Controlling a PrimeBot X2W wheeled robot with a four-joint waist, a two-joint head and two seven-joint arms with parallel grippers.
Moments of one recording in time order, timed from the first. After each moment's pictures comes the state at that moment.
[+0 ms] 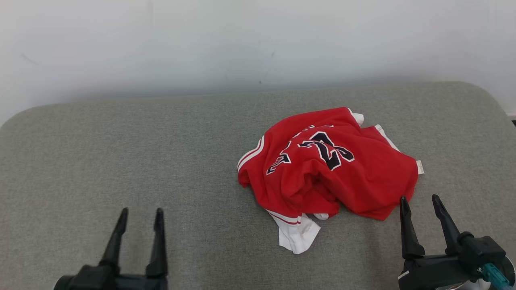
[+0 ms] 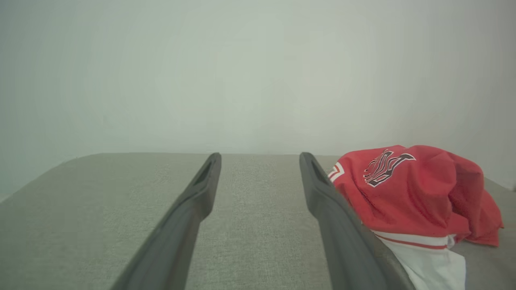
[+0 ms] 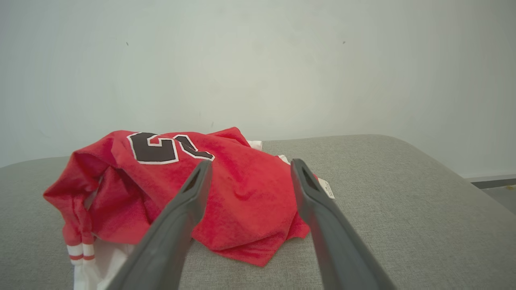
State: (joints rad) left arm 0.01 0.07 -0.03 0.04 -0.19 -0.11 -0.26; right arm -0.05 -0.08 -0.04 0.18 0.14 0.13 -0.23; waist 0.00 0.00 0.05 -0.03
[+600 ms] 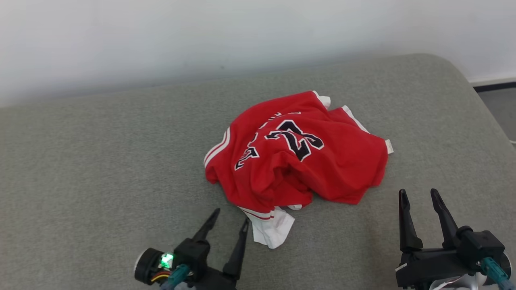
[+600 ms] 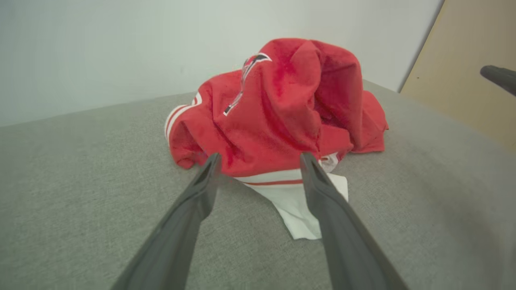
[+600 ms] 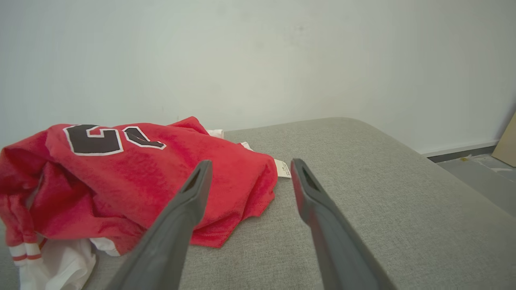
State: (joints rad) left arm -0.20 0.05 -0.36 0.31 -0.16 -0.12 -0.21; right arm -0.09 -0.07 -0.04 0.21 0.16 0.13 -0.25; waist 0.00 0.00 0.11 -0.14
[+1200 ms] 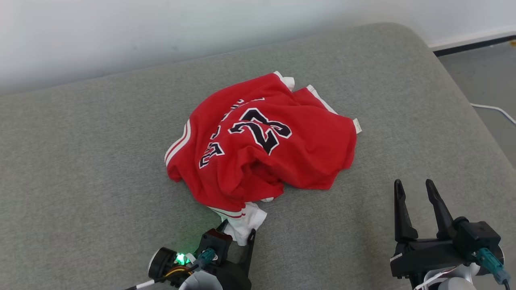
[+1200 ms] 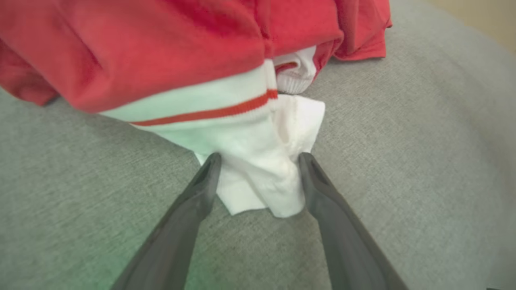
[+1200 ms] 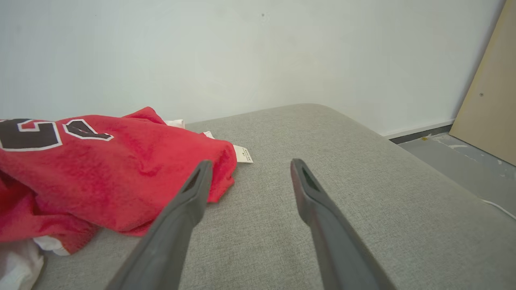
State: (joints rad) left arm -0.33 0.05 -0.52 0.55 -0.22 -0.01 -0.07; right arm -0.14 -0.05 -0.03 0.25 0.18 0.13 -0.26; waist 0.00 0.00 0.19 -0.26
